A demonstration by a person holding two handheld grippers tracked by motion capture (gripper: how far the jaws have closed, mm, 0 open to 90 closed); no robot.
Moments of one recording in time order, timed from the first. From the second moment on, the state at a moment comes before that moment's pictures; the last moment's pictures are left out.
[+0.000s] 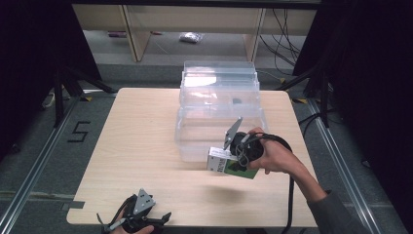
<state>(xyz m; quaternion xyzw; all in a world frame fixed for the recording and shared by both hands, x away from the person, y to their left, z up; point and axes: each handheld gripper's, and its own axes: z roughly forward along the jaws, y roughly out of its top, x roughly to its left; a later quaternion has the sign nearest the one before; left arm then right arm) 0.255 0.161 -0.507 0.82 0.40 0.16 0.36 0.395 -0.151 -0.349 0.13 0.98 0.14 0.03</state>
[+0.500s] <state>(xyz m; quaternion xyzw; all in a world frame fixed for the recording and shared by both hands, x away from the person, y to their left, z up) 0.254 0.161 -0.507 0.82 0.40 0.16 0.36 0.425 -0.160 -0.316 0.12 0.98 0.16 0.03</state>
